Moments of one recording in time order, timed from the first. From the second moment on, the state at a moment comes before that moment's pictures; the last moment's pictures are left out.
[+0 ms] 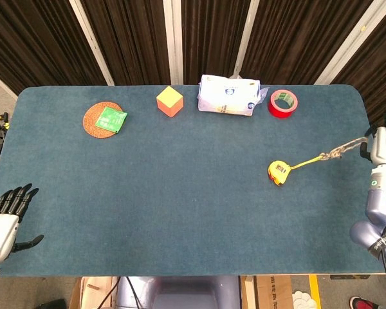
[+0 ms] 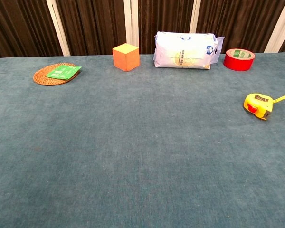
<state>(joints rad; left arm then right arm) -0.07 -1.10 0.02 -1.68 1.57 1.48 0.05 0.59 -1.33 0.36 -1.03 -0.75 0.96 -0.34</state>
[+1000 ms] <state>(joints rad) -0.06 -1.10 0.03 -1.66 1.59 1.51 0.08 0.21 -1.12 0.02 -1.73 -1.37 1.43 -0.17</state>
